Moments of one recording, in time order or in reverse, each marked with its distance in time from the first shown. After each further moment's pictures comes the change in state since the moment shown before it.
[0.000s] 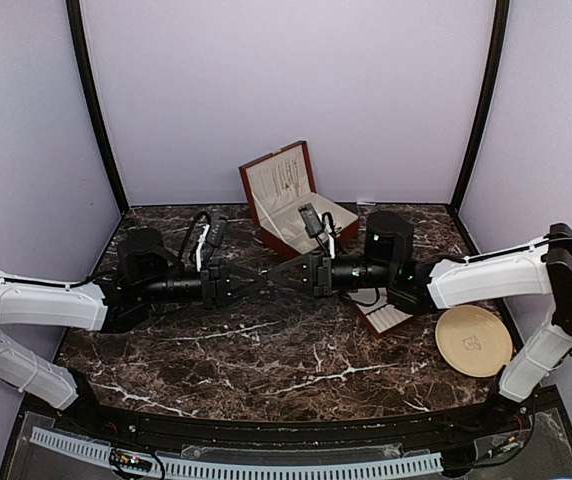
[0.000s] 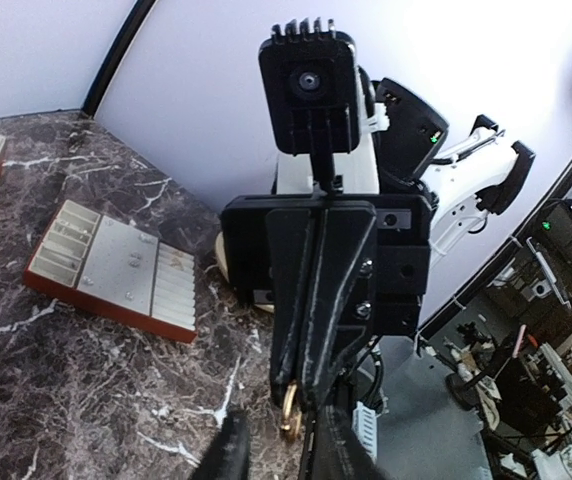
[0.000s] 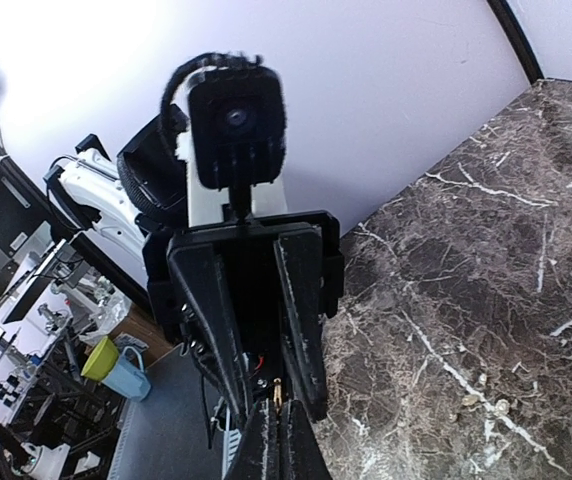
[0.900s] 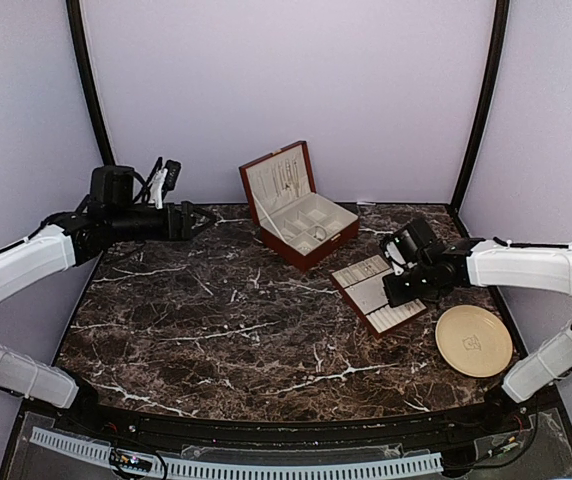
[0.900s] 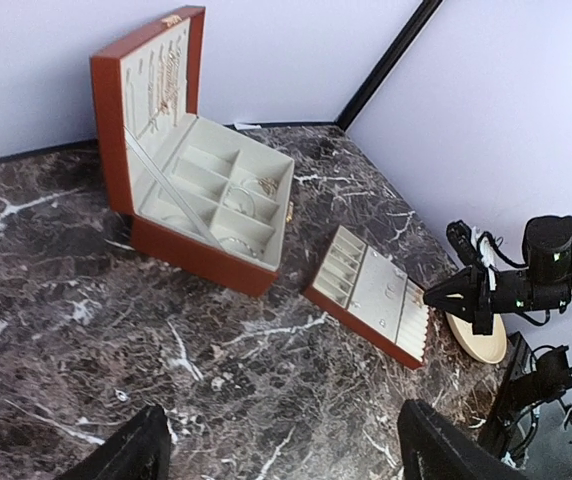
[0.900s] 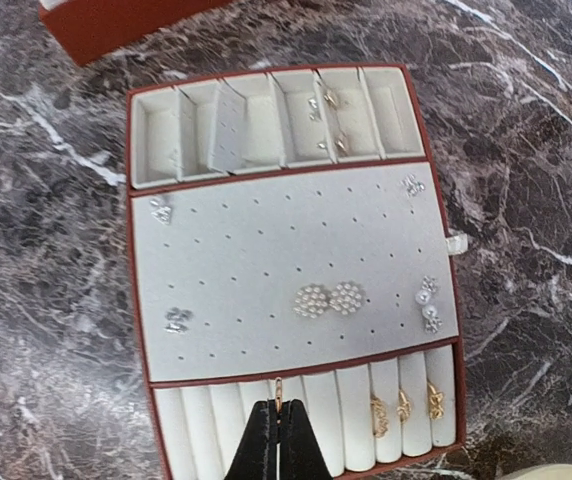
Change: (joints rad) left arm 0.358 -0.045 0.376 -0.795 -0.195 0.260; right arm -0.285 -0.185 -0.026 -1.106 0.861 -0.437
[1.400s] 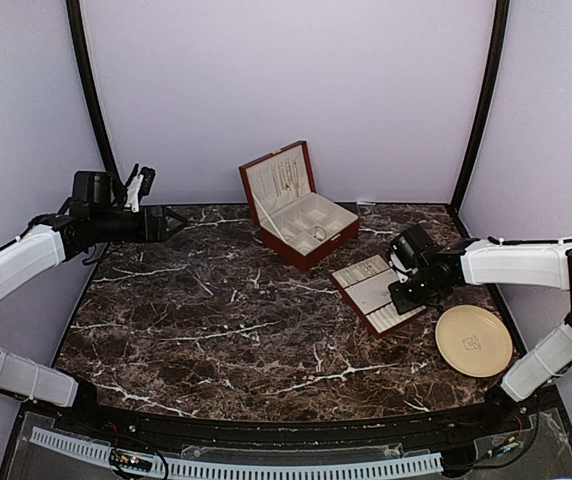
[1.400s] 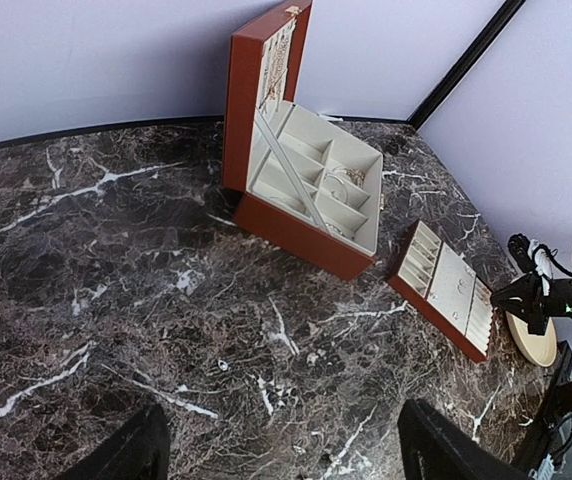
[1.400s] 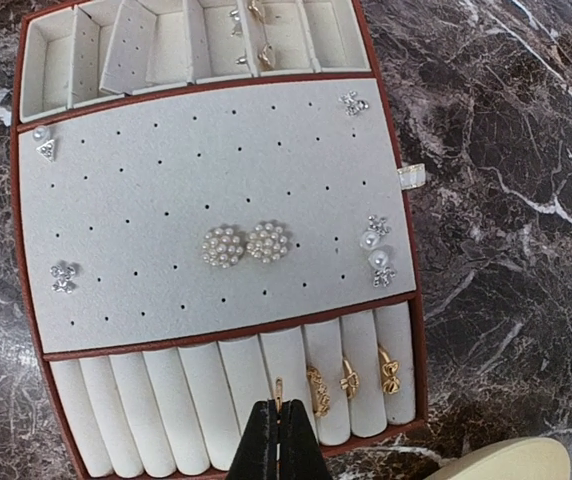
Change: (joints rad) left arm 0.218 -0.018 0.002 -0.127 0.052 0.128; right arm -0.029 0.063 0.000 -0.093 0.090 -0.027
